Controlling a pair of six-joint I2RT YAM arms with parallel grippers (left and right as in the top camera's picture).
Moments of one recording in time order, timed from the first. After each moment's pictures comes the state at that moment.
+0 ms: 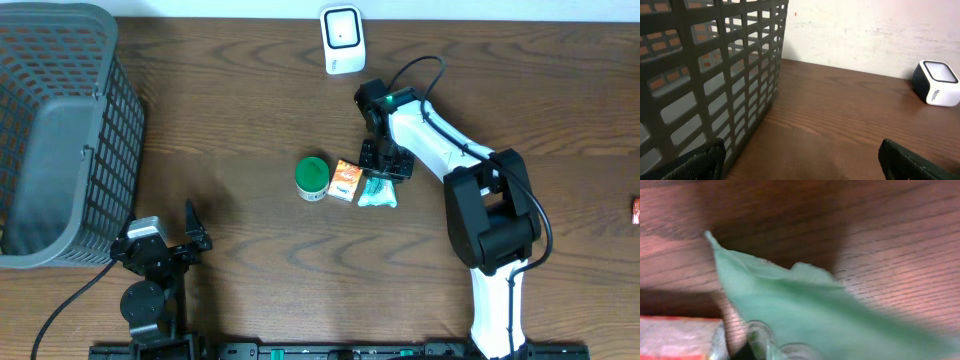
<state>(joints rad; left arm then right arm) 0.19 0.01 0.02 -0.12 0.01 -0.09 0.42 2.19 1.62 -1.06 -0.02 0.65</state>
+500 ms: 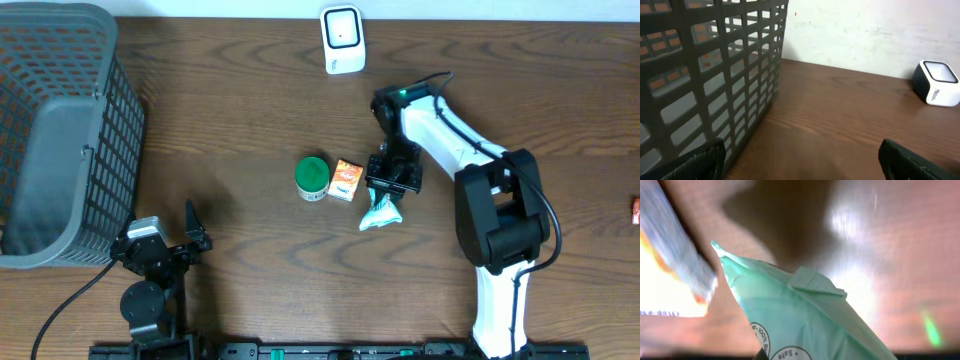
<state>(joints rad) 0.19 0.01 0.02 -0.12 0.01 -0.09 0.37 2.18 1.63 -1.34 -0.31 0.58</state>
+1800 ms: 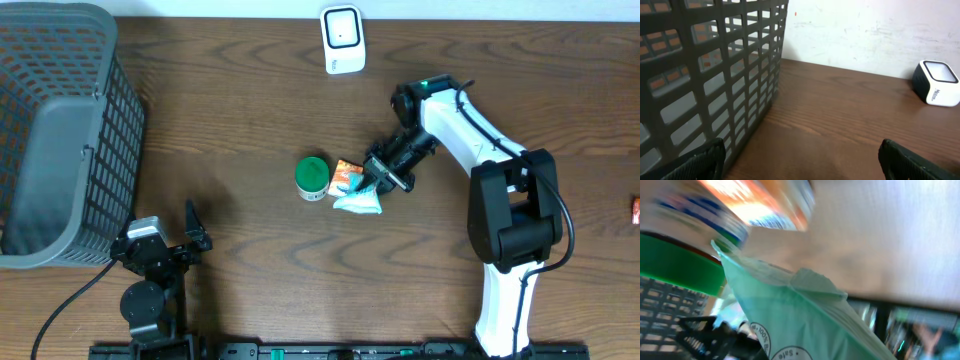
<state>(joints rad) 0.19 0.01 0.02 -0.12 0.01 -0.09 0.29 2.16 1.64 -1.37 -0.79 0.68</state>
